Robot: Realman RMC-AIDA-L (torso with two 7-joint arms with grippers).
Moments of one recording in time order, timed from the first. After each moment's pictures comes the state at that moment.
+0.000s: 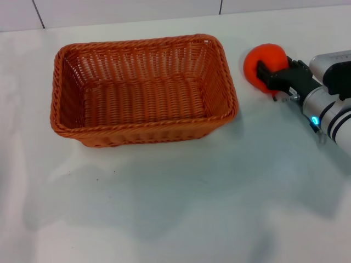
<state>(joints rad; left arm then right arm) -0.34 -2.12 1.68 0.45 2.30 -1.10 -2.88 0.58 2.09 1.12 0.19 -2.63 -0.62 -2.83</state>
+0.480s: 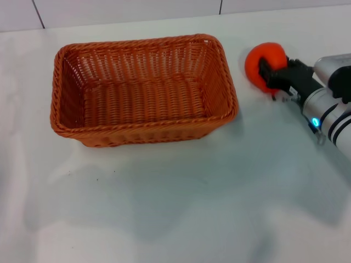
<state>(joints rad) -0.34 -2.12 1.68 0.45 2.30 -1.11 -2.88 0.53 2.10 1.12 0.24 -2.63 -0.67 -2.83</state>
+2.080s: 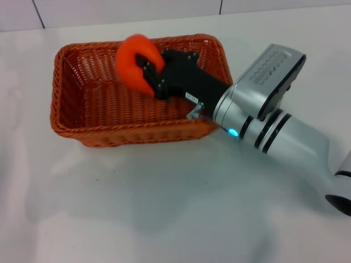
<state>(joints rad) -0.37 -2.11 1.67 0.44 2.30 -1.06 -2.88 0.59 2.10 0.67 0.48 -2.64 -0.90 -2.83</state>
